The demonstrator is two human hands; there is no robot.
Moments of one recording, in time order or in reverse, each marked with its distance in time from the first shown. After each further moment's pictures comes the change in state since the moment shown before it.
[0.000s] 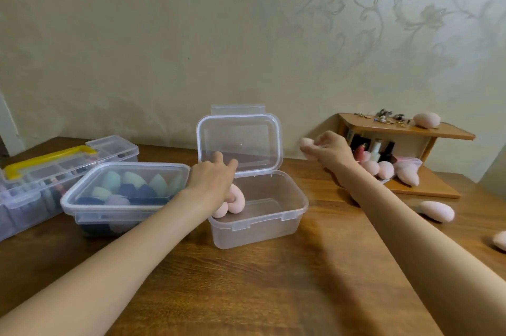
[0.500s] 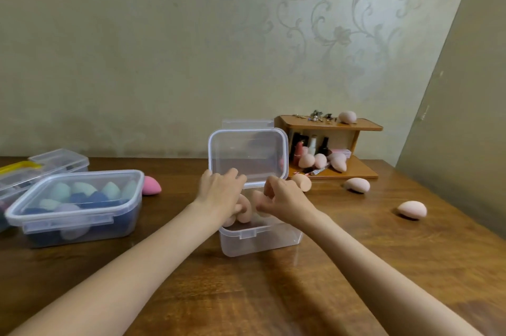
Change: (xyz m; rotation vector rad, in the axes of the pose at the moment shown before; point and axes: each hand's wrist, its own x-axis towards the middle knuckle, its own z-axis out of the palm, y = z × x) left_hand -0.024 0.090 -0.022 -0.038 0.176 0.242; right_hand -0.117 0.017 -0.033 -0.478 -0.193 -0.171
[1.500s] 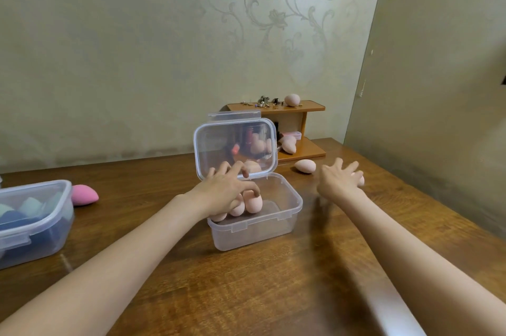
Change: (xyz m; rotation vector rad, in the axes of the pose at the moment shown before) left_hand 0.031 0.071 -0.002 -0.158 -0.038 0.458; right_hand -0.027 0.148 -0.079 -0.629 -0.009 0.723
